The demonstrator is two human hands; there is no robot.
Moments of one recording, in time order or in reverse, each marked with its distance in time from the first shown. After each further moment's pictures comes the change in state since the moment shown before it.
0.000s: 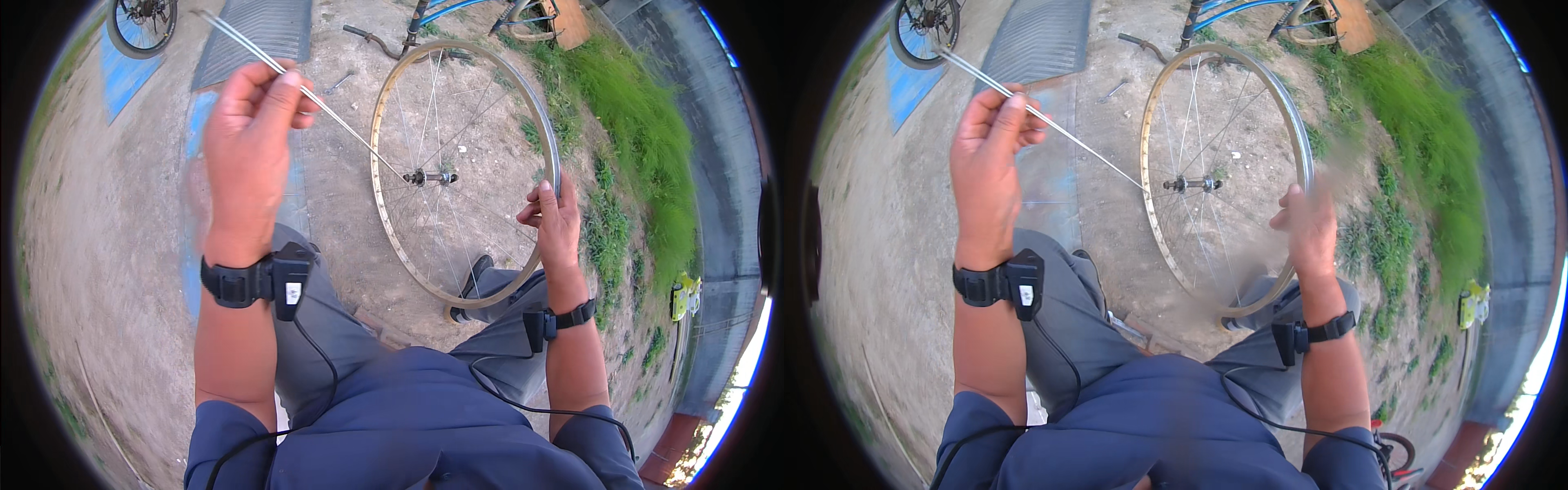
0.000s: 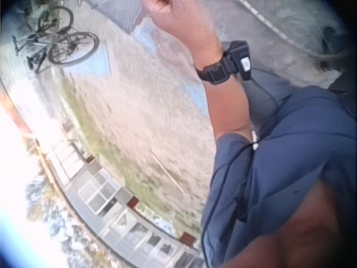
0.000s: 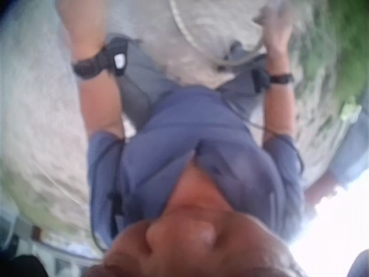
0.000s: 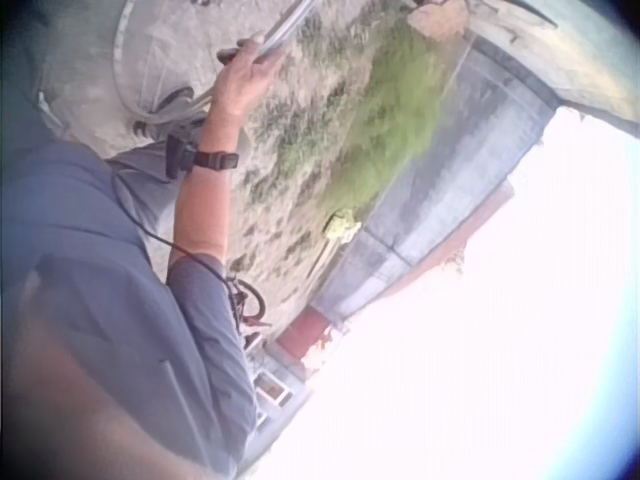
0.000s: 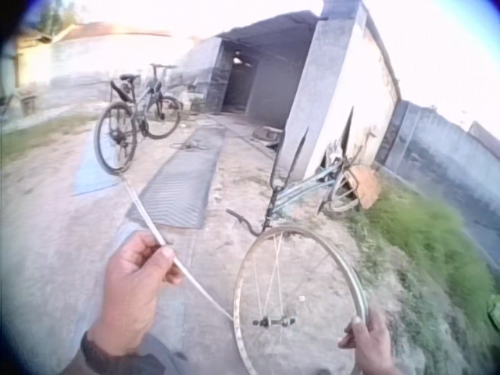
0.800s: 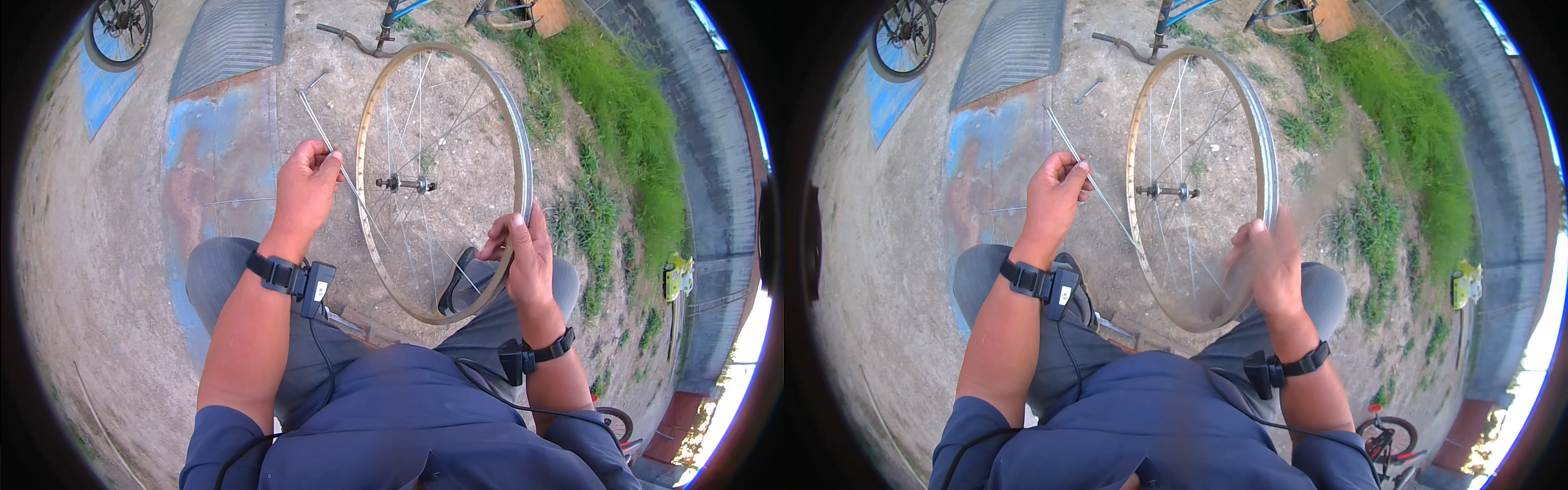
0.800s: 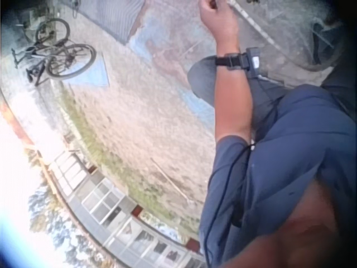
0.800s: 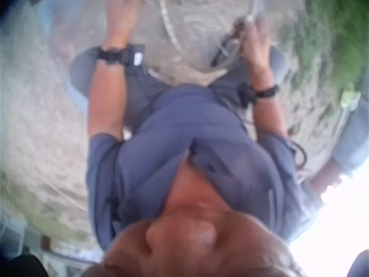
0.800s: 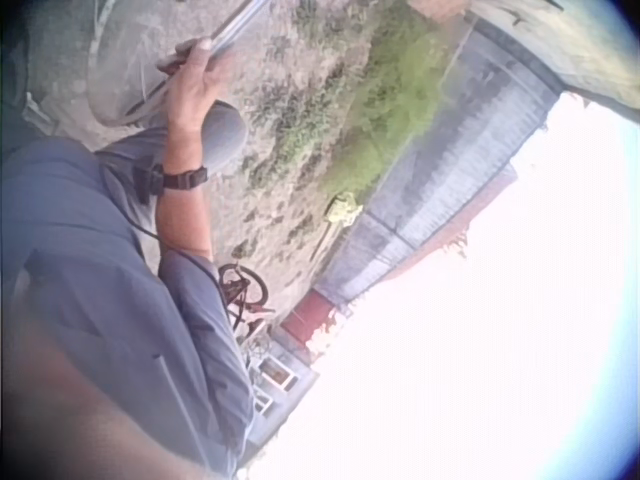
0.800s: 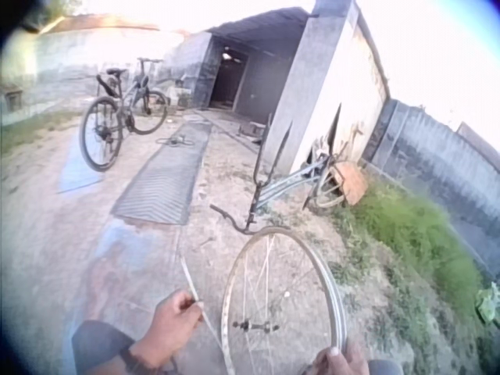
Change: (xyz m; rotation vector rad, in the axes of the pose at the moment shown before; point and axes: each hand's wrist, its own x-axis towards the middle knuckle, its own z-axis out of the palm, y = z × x) left_hand -0.045 -0.111 0.043 0.131 -0.111 -0.500; right_hand -0.056 -0.007 -0.004 0.174 -0.207 0.089
